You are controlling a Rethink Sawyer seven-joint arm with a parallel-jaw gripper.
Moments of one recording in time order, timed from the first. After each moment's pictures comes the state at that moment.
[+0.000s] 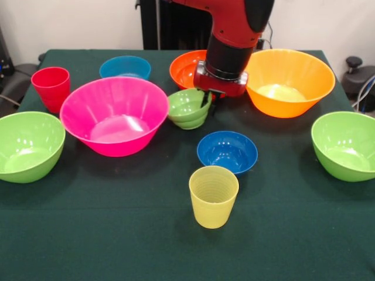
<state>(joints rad) 0.01 -0.37 -0.23 1.66 0.06 0.32 1.78</state>
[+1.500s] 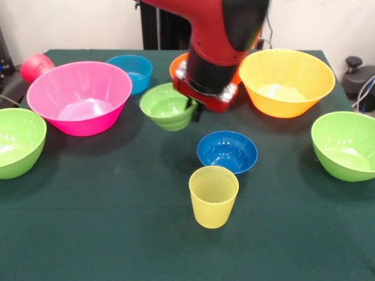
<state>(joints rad) 0.02 -0.25 -0.37 1.21 0.20 0.87 1.95</state>
